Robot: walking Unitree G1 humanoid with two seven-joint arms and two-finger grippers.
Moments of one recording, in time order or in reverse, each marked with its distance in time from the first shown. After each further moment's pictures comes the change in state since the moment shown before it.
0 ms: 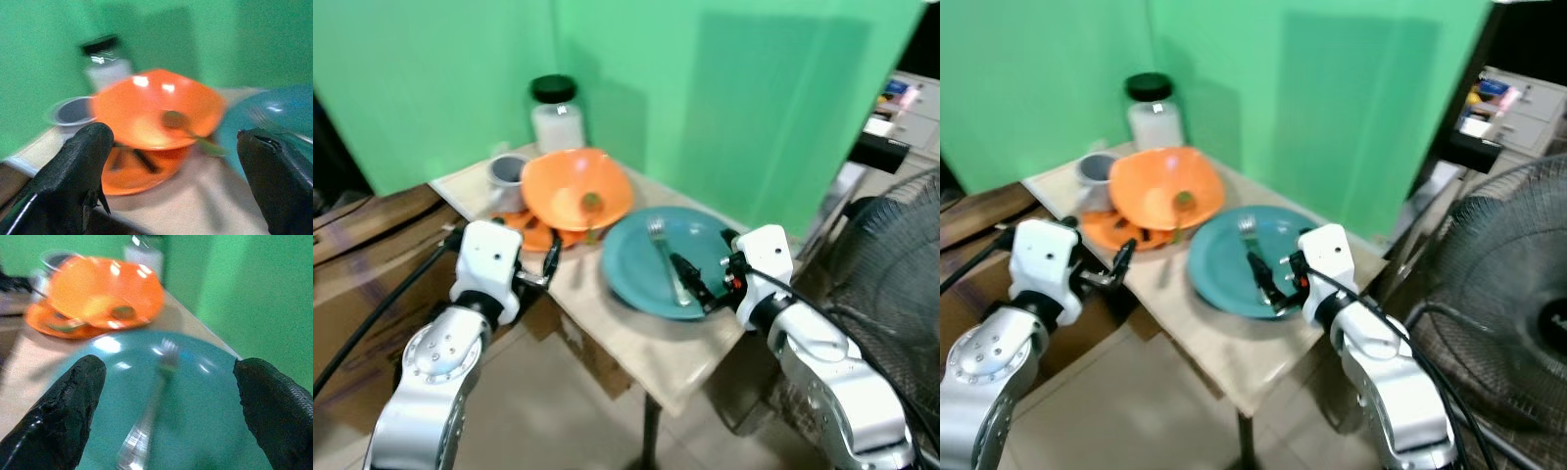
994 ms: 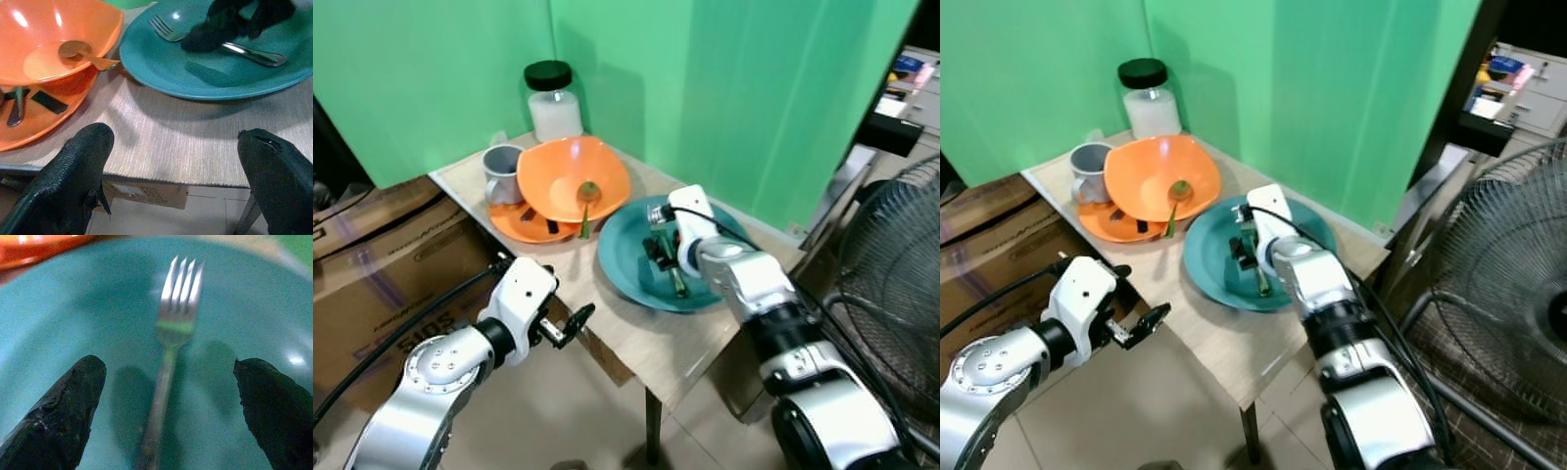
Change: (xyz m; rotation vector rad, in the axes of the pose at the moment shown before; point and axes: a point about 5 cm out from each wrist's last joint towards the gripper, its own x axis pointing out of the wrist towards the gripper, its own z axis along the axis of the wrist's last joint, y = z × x) left arm -0.014 -0.012 -0.021 0.078 0.192 -0.364; right arm 0.117 0.012 -0.003 0.057 0.410 -0.049
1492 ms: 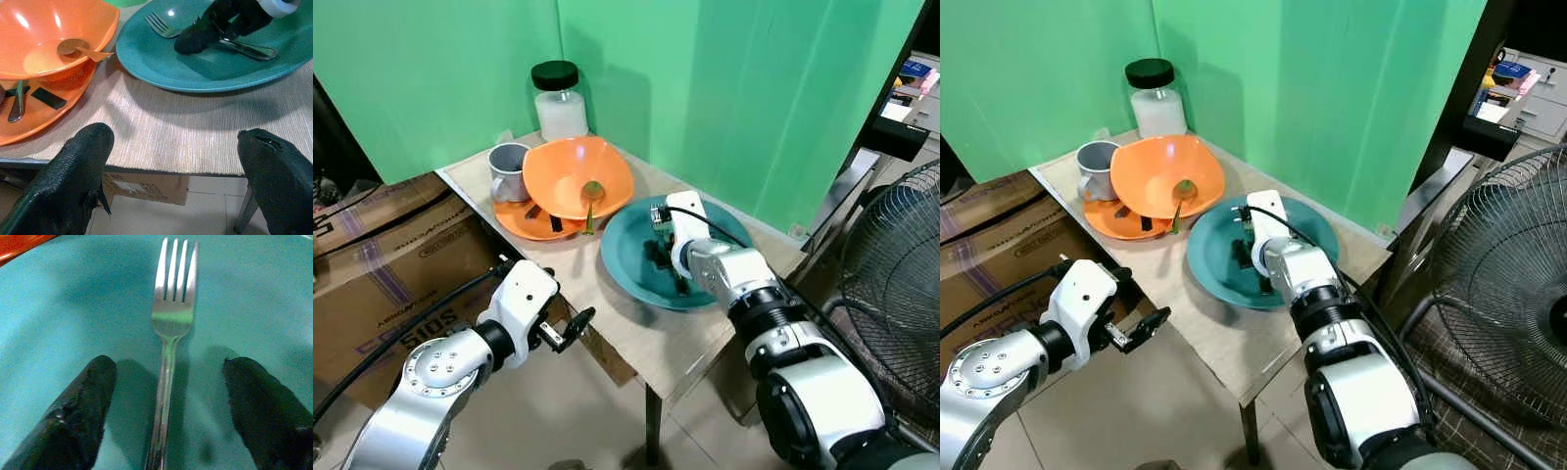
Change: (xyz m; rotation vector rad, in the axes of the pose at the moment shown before) left arm -0.001 -0.002 -0.001 0.011 0.014 -0.023; right arm 0.011 -0.002 -0.001 0.077 0.031 -0.057
